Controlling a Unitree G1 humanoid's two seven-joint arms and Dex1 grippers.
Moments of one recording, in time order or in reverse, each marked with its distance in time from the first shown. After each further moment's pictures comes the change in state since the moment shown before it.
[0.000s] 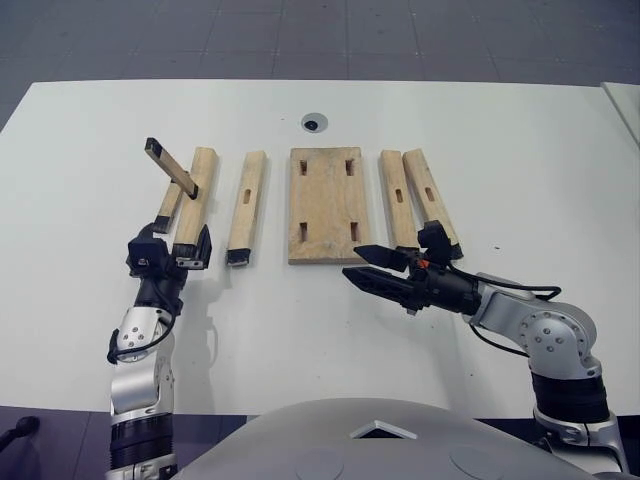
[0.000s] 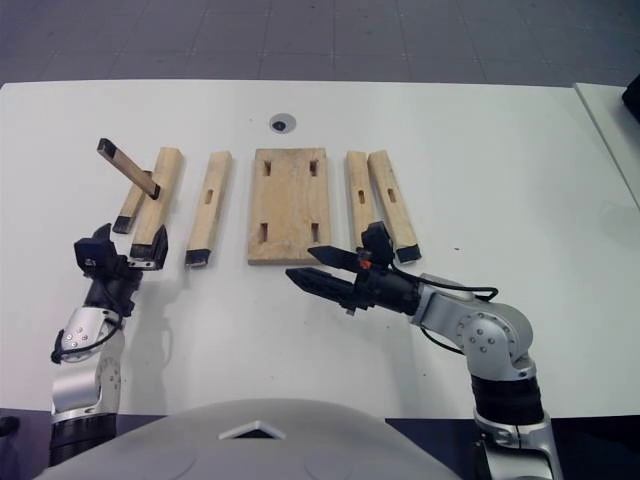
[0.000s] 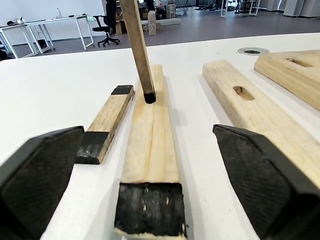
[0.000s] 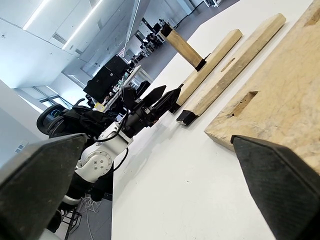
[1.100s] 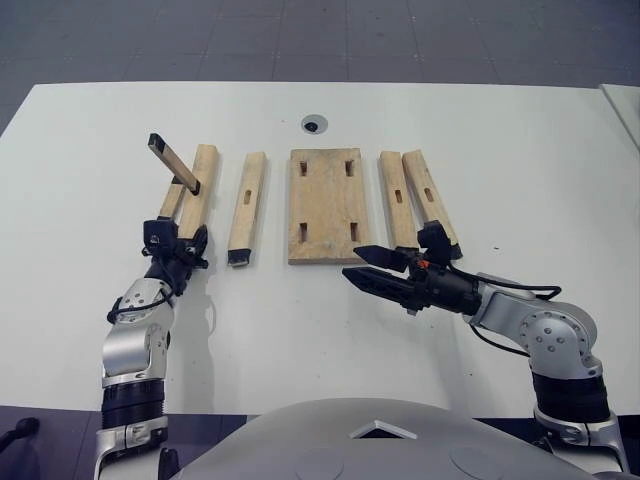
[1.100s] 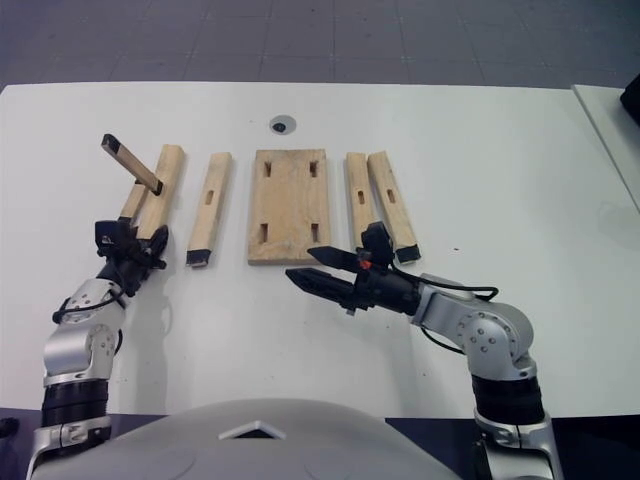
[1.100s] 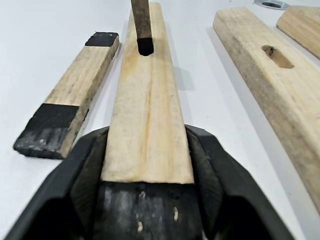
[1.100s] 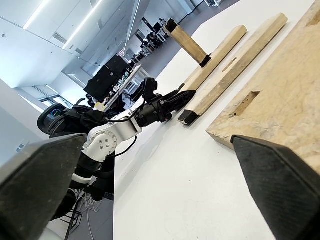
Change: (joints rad) left arm -0.169 0.097 -0.030 0.022 -0.061 0.434 0.025; right arm -0.003 -0.002 -0.002 0.000 0.009 0.009 -0.007
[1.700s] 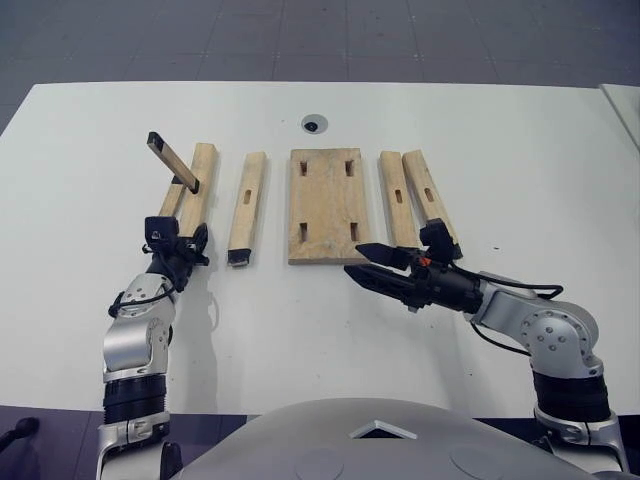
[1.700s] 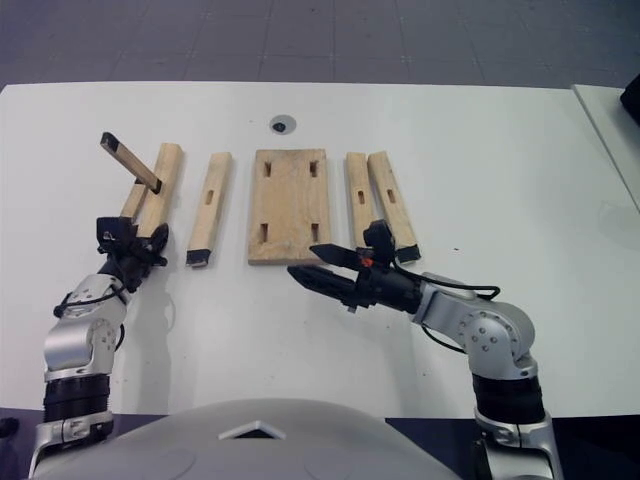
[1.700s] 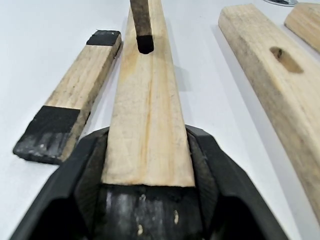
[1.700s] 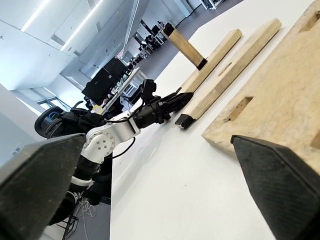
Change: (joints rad) left arm -0.076 -0.051 0.075 -0.010 -0.077 0.031 0.024; right arm -0.038 0.003 -0.063 0.003 0.052 -0.002 -0.033
